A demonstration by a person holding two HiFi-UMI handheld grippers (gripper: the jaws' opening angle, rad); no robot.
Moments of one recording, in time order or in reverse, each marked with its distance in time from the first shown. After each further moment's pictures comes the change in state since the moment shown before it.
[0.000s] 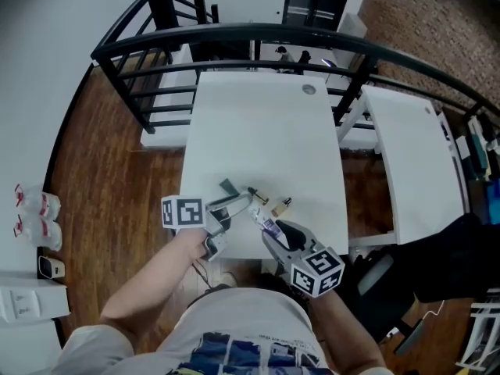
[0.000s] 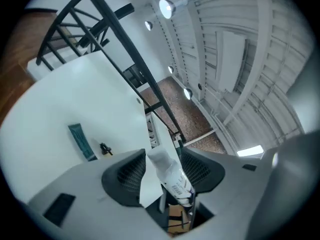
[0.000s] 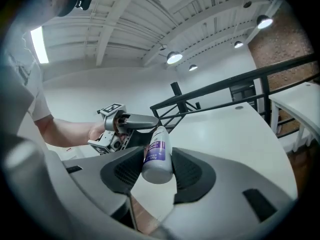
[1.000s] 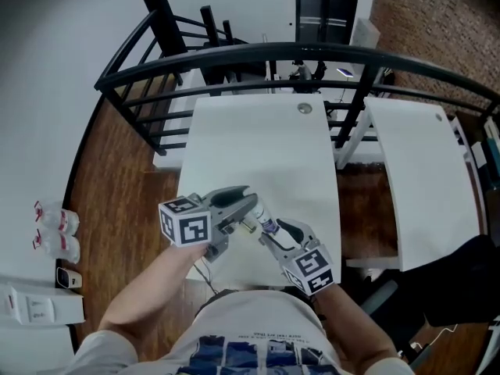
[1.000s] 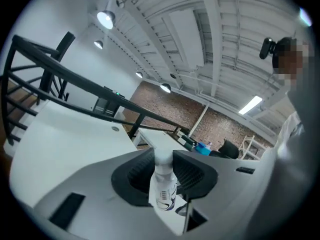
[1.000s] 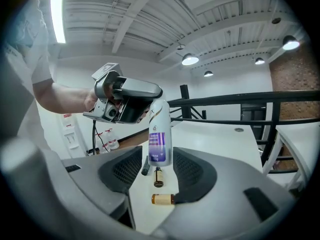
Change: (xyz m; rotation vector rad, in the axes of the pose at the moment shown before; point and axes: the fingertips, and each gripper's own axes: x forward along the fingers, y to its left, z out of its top) left arm 0.113 -0.097 0.063 0.561 -0.028 0.040; right arm -0.007 -0.119 0.043 -0.261 0.026 0.027
